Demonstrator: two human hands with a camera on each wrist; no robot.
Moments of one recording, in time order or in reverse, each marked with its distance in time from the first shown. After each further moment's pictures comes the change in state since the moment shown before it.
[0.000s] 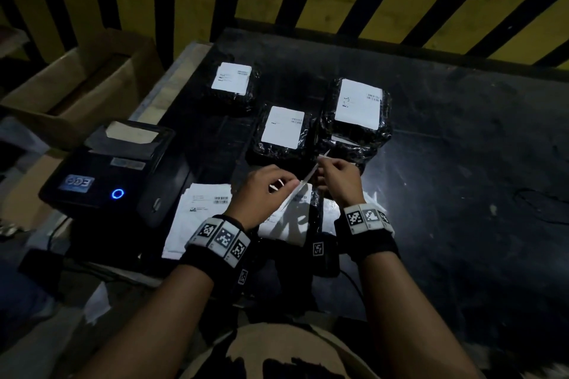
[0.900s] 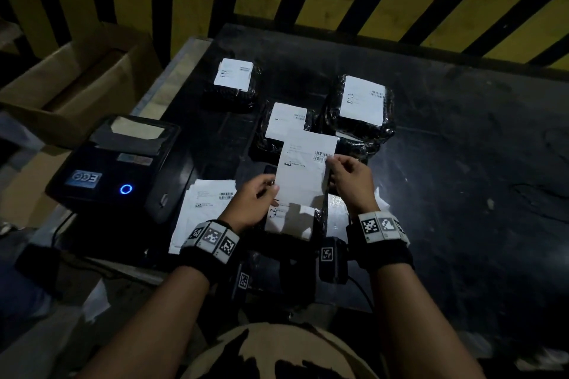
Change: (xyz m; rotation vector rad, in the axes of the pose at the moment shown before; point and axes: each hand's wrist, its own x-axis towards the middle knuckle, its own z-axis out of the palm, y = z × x) left_hand -0.020 -0.037 -0.012 -0.221 -0.111 -0.443; right_hand -0.022 0.001 -0.002 -0.031 0.053 -0.167
